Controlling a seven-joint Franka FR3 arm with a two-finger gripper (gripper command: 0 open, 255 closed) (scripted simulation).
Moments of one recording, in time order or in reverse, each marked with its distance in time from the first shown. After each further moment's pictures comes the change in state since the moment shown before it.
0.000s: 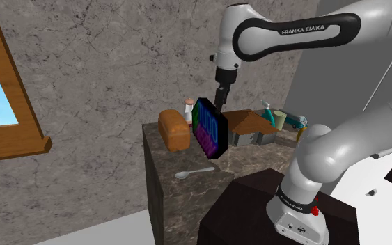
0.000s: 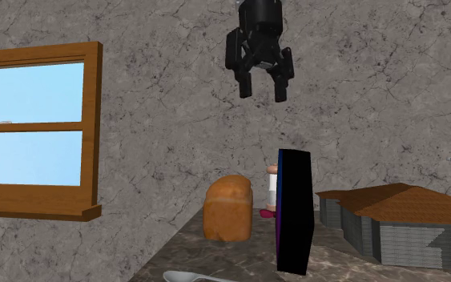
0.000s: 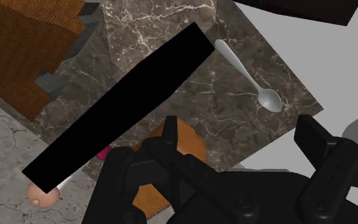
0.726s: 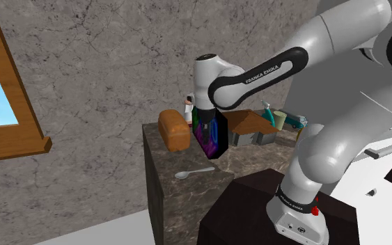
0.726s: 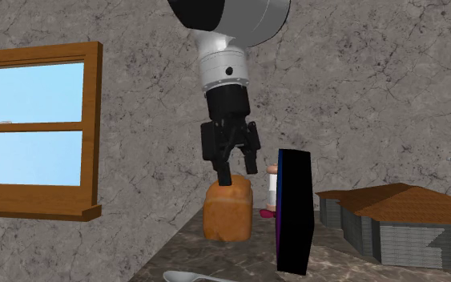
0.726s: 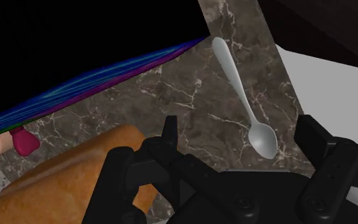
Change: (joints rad) arm 0.065 0.281 0.057 -0.140 -0.077 0.328 -0.101
